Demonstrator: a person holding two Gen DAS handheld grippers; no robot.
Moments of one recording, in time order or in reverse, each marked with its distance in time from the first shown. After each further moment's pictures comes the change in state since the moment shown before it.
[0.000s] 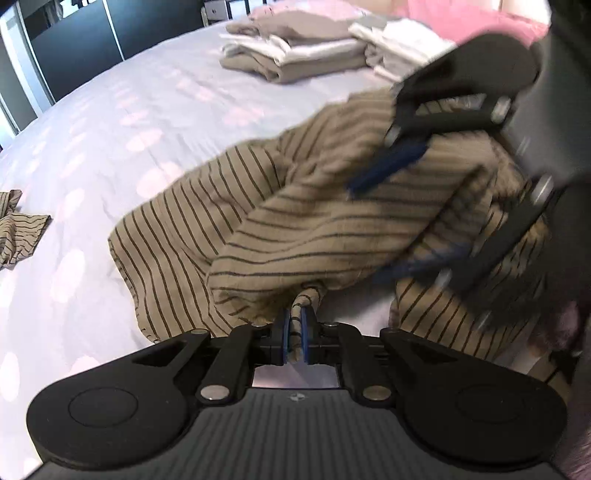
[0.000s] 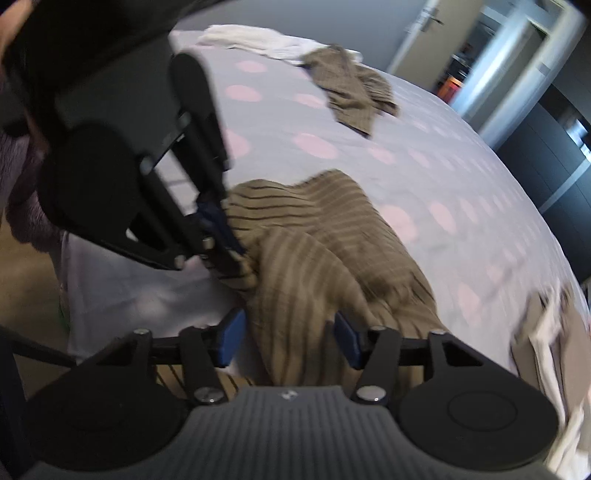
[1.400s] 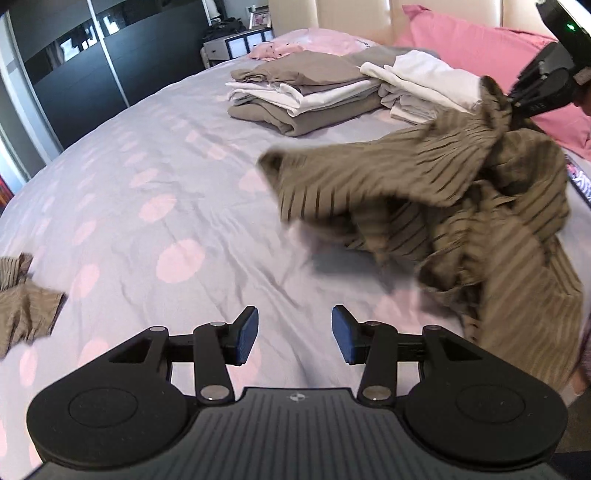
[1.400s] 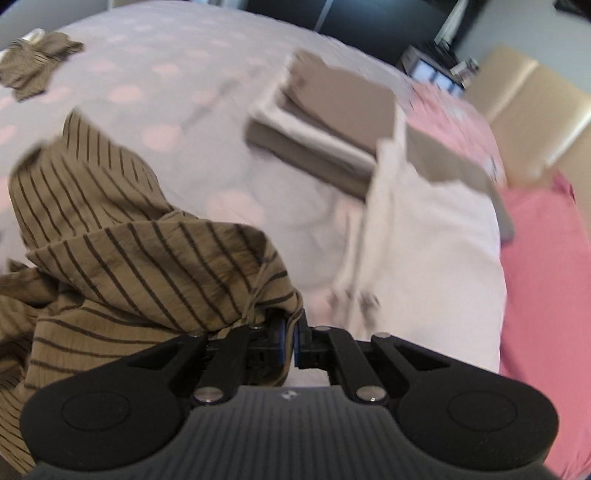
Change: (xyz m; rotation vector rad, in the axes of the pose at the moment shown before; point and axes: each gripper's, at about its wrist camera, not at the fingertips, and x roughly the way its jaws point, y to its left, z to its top) left arm 0.036 0.018 0.059 0.101 -0.108 0.072; right arm -0.078 -0.194 -0.175 0.738 0.325 -0.450
